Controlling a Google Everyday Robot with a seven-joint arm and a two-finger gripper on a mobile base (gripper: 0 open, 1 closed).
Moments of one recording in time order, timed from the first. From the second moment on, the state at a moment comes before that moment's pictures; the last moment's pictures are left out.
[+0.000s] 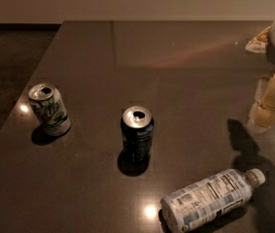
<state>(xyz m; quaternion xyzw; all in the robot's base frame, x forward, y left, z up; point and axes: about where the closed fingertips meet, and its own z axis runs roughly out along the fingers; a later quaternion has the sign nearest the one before) 0.438 -0.217 0.977 -0.60 0.78 -0.04 0.16</state>
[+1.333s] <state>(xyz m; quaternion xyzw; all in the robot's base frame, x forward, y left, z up) 0.421 -0.127 0.959 -0.66 0.72 0.04 0.20</state>
